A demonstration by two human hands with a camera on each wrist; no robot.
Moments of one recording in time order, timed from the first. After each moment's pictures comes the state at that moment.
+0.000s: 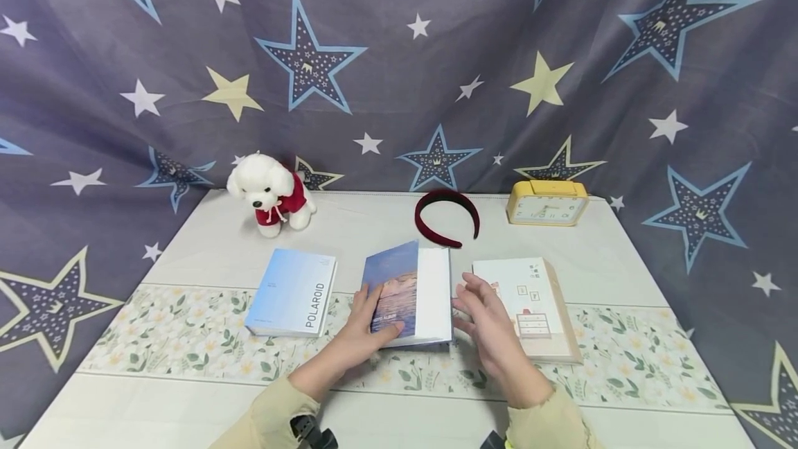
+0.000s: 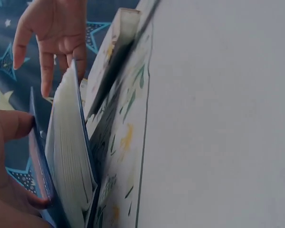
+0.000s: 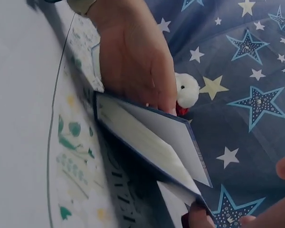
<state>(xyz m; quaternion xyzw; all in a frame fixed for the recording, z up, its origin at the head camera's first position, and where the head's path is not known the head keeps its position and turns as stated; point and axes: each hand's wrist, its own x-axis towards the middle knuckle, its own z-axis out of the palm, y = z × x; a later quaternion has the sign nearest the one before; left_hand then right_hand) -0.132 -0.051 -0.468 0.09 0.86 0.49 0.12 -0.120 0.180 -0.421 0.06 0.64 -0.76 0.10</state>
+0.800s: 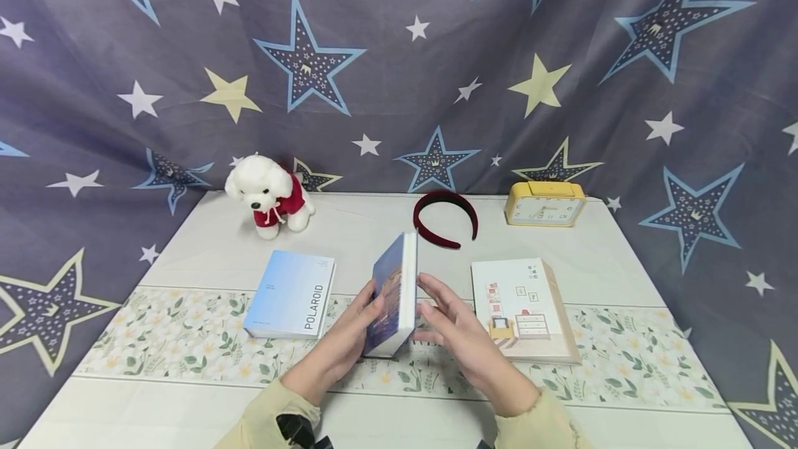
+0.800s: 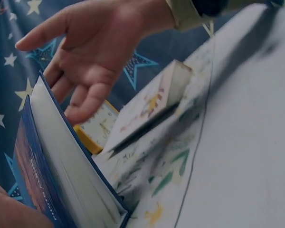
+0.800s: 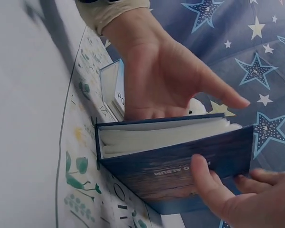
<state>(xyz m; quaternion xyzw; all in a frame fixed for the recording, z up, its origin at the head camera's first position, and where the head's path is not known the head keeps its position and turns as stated) -0.133 -0.057 -0.451 0.04 0.62 0.75 0.21 -0.111 0.159 -0.416 -0.14 0.60 -0.77 0.16</state>
